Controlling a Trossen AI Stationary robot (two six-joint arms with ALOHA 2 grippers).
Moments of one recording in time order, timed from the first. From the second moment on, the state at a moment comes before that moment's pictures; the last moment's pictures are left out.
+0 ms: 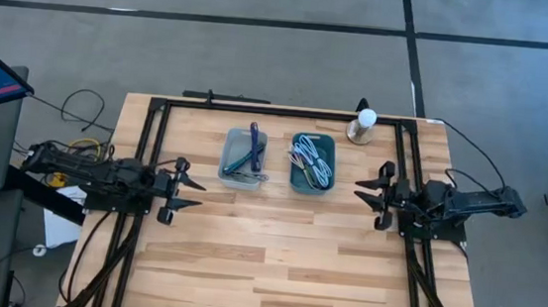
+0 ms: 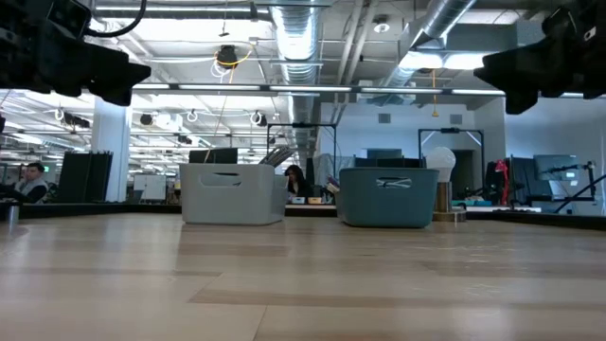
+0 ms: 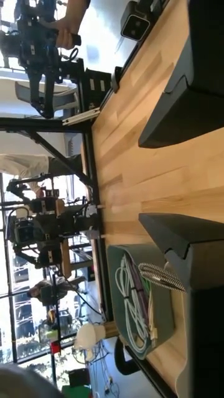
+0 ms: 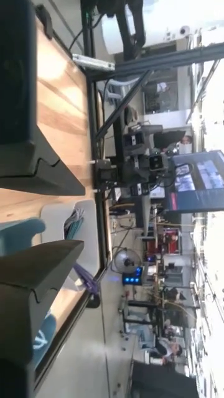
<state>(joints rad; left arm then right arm) -0.20 0.00 0.00 0.14 -0.06 0.12 0.16 0.00 0.01 0.11 0.31 0.00</state>
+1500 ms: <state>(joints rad) -0.20 0.05 0.01 0.11 -0.09 0.12 0.16 0.01 0.01 0.06 0.31 0.03</state>
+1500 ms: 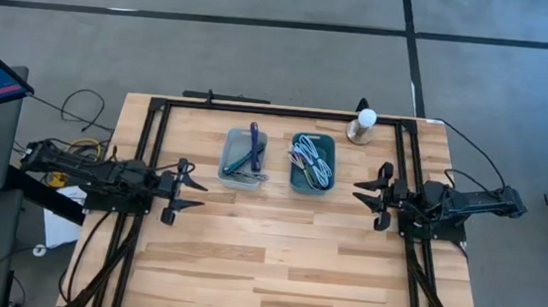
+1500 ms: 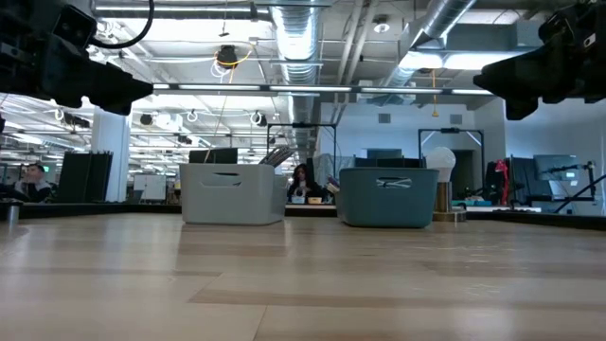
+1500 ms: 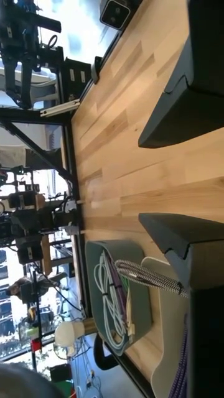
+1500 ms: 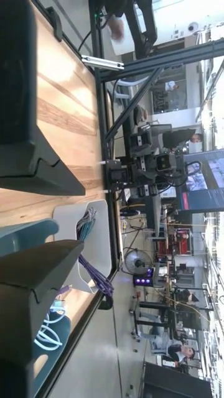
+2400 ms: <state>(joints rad) -0.20 0.19 0.01 0.11 -0.09 0.12 0.16 0.01 0.00 0.06 0.31 0.03</state>
